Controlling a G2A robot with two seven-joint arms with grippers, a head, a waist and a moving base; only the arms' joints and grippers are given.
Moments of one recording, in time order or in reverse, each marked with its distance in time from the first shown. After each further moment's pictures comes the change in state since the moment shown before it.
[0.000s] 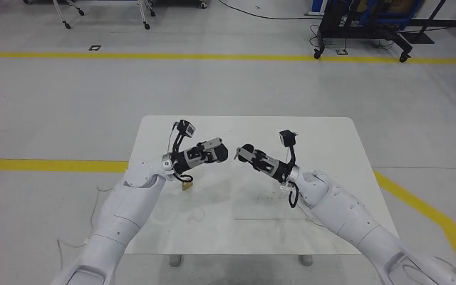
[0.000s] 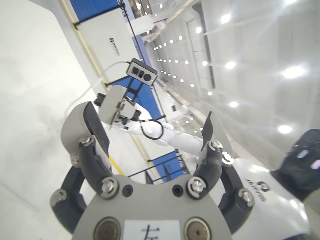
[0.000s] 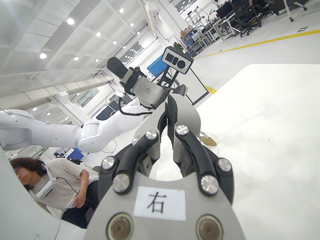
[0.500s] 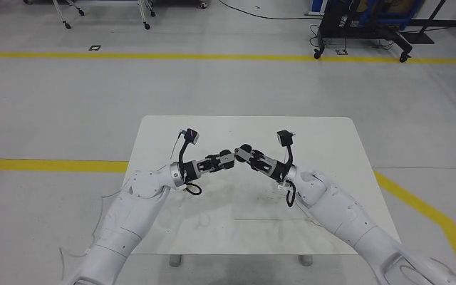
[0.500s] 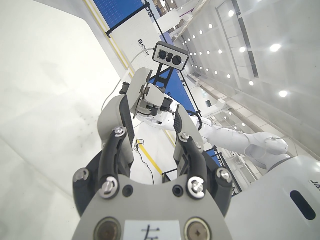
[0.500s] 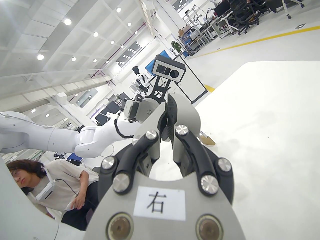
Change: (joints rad) left arm 0.067 0.010 0.009 -0.089 0.219 -0.031 0.120; right arm -0.011 -0.028 0.035 0.013 0.000 0.018 0.053
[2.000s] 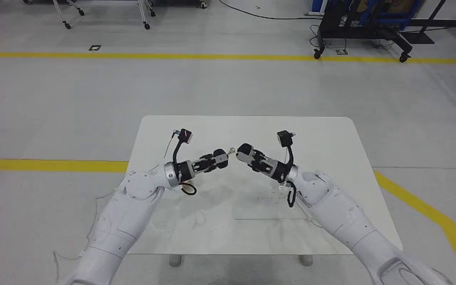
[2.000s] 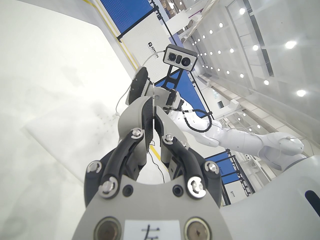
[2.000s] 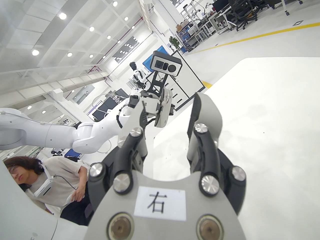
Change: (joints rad) left arm 0.021 0.027 -0.049 -0.019 0.030 -0.011 -0.015; right arm -0.051 -0.031 0.122 -0.009 -0.038 0.008 0.114
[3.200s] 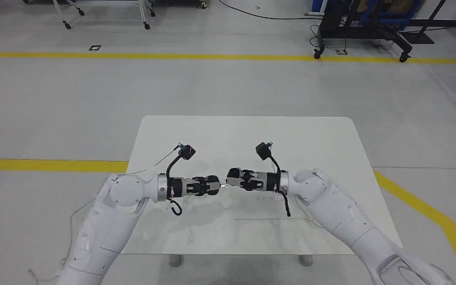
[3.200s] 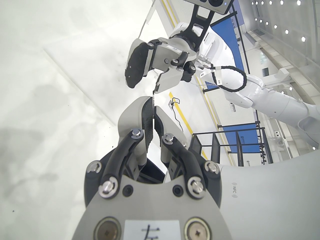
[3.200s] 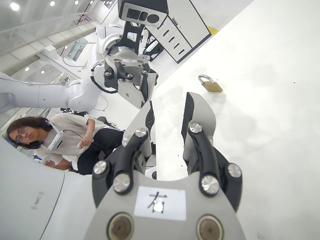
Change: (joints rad) left arm 0.126 0.094 -0.093 -0.288 0.256 0.231 -0.225; right arm 0.029 0.000 -0.039 -0.009 0.060 0.033 0.413
